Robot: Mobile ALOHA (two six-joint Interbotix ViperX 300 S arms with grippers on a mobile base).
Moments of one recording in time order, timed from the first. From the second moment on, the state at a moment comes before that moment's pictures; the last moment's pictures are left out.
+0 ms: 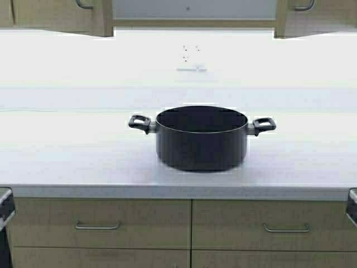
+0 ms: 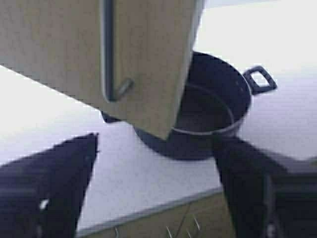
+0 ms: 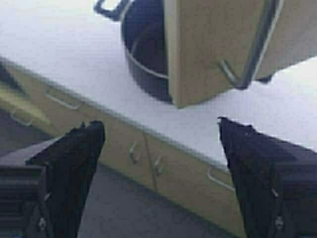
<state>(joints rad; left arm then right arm) -0.41 -0.83 1.02 -0.47 0.16 0.39 0.12 -0.91 0.84 0.58 0.77 -0.66</state>
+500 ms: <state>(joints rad) -0.87 -0.46 0.88 -0.47 -0.09 0.36 0.60 -0.64 0.75 0.76 0.41 -0.72</state>
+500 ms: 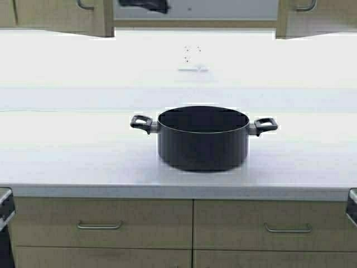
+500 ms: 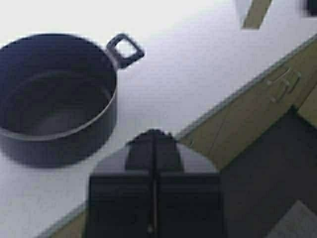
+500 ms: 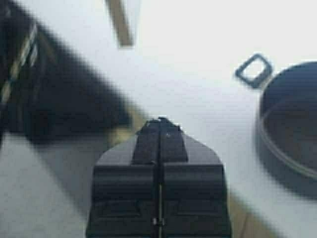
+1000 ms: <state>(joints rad) -0.74 0.02 0.54 -0.47 -0.40 0.33 0.60 -0.26 0.53 0.63 0.14 -0.65</state>
